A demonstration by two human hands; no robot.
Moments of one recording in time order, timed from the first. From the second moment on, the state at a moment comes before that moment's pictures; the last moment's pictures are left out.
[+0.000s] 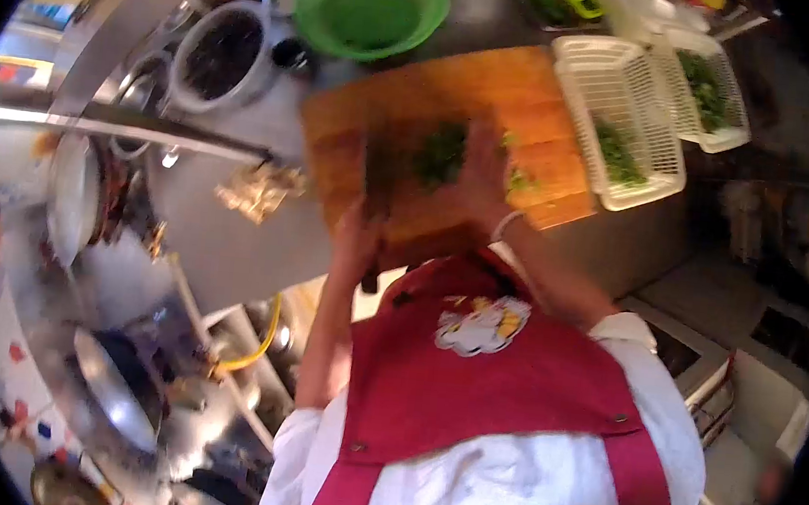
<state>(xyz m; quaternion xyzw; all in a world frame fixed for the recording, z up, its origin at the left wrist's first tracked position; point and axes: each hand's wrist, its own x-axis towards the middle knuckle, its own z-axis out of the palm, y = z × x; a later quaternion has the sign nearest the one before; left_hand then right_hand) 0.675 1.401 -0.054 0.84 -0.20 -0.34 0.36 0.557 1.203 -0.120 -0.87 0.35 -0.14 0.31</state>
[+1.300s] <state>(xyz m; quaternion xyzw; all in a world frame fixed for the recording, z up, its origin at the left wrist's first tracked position) 0.573 1.324 -0.022 0.89 -0.22 -0.23 0.32 0.523 1.145 -0.081 -0.98 0.16 0.08 0.08</state>
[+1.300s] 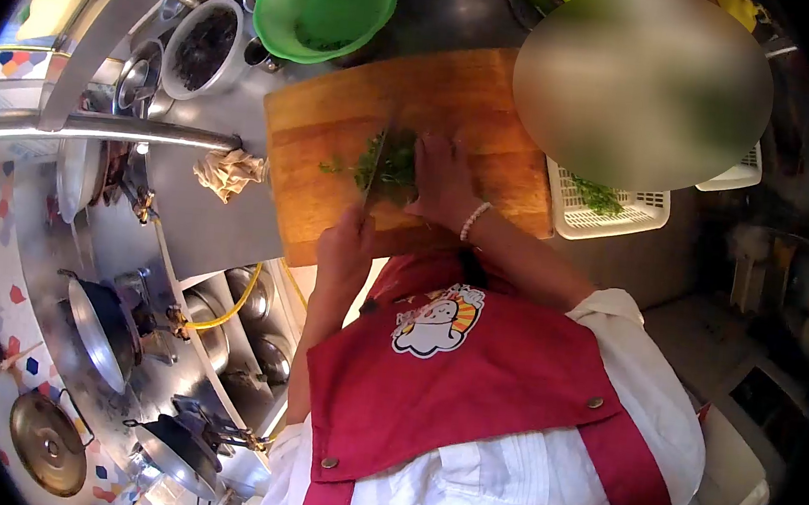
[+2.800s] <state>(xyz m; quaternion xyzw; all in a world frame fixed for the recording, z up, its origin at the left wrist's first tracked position) 0.532 1.287 0.013 0.75 -0.07 -0.31 0.57 0.354 0.552 0.273 -0.84 0.36 -0.38 -0.11</state>
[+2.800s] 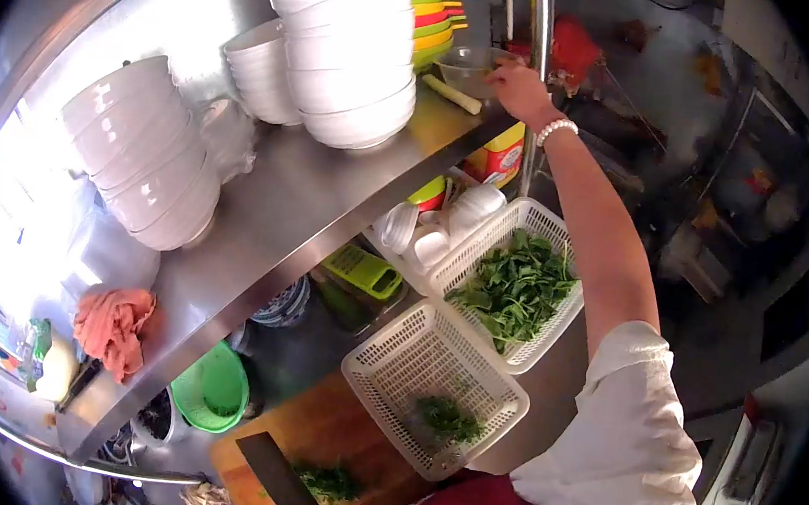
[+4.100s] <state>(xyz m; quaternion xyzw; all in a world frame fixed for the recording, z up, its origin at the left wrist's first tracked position) 0.545 1.338 -0.031 0.86 -0.03 -0.11 0.50 0.460 0.847 0.323 -0.76 0.13 -0.63 0.06</state>
